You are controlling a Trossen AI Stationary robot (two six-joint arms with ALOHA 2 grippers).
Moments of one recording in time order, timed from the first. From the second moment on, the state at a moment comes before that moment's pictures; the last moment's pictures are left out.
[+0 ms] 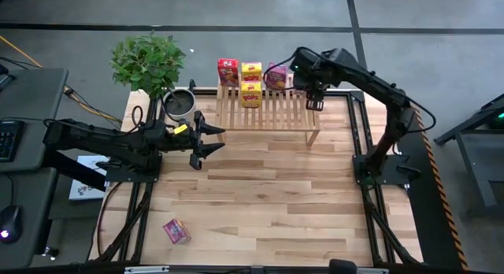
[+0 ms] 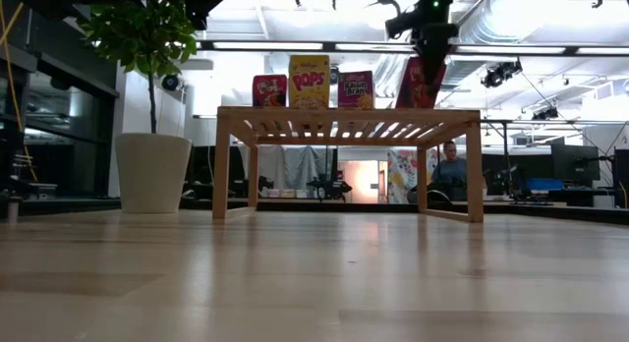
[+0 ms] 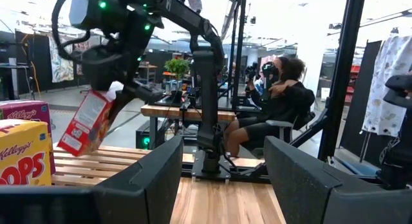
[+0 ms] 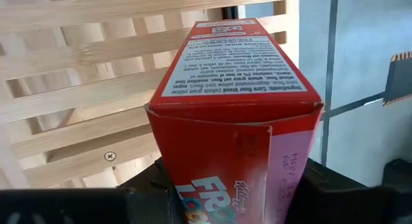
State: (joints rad) left arm -0.01 0.91 0.47 0.63 -0.05 -0.05; right arm -0.54 1.71 1.91 -1.53 0.33 -0.44
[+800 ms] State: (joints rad) left arm -0.01 0.91 0.47 0.63 -0.05 -0.05; right arm -0.54 1.75 2.00 -1.49 0.24 -0.47
